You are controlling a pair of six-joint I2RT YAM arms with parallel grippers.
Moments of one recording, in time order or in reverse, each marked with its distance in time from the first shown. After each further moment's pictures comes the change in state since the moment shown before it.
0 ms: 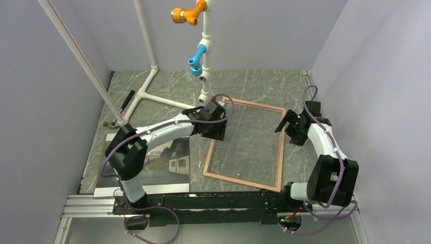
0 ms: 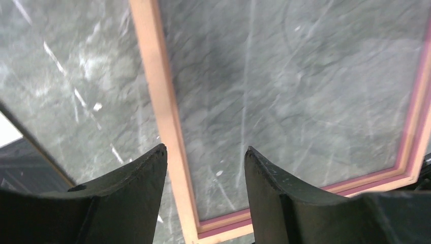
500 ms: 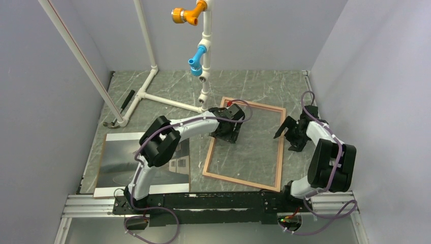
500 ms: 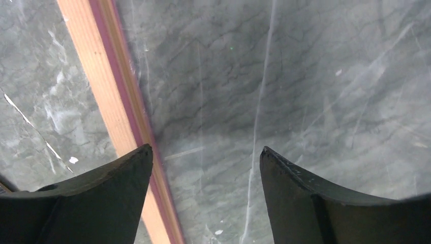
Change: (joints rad) left arm -0.070 0.357 0.344 -0.152 -0.145 0.024; right arm -0.041 0.116 -0.041 0.046 0.018 0.002
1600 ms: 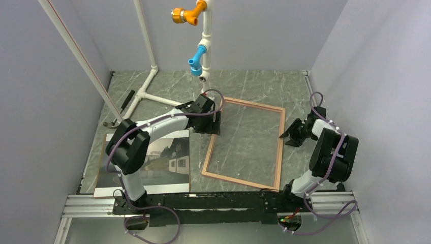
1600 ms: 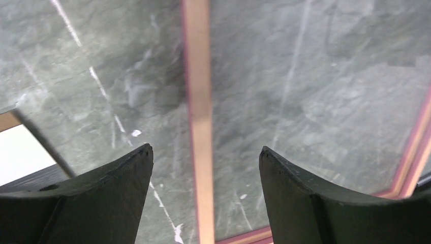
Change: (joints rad) left arm 0.188 -0.308 -0.333 0.236 0.248 -0.005; right arm -0.120 0.119 0.028 0.074 -0.175 0.009
